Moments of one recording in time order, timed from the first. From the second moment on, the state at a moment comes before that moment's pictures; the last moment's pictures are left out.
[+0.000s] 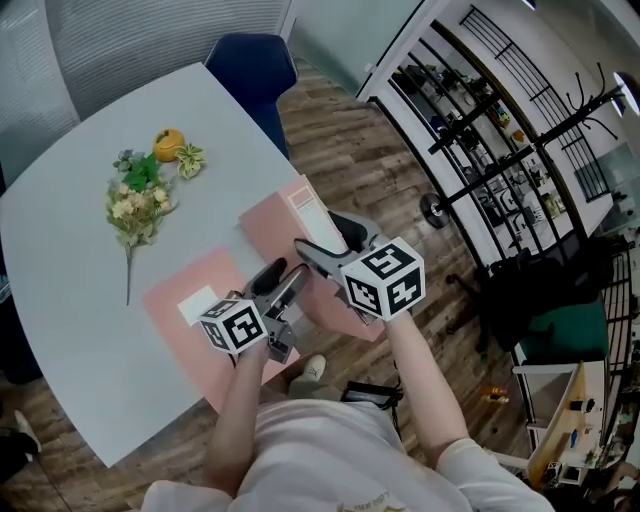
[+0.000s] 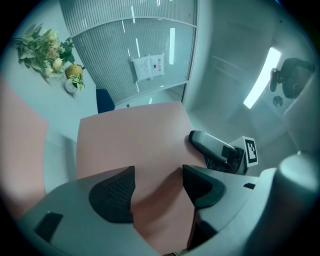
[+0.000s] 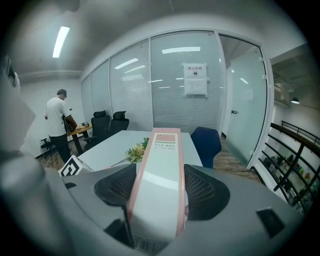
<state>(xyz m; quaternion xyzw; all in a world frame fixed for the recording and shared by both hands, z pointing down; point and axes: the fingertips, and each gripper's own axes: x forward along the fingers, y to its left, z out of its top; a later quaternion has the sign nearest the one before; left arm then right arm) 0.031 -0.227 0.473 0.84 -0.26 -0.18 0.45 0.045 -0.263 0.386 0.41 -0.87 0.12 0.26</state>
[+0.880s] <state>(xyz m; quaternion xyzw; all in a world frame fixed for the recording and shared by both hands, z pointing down) 0.037 -0.225 0.462 0.83 -0.24 -0.20 0.46 0.049 -0.259 0.364 0.43 -0.87 0.08 0.23</state>
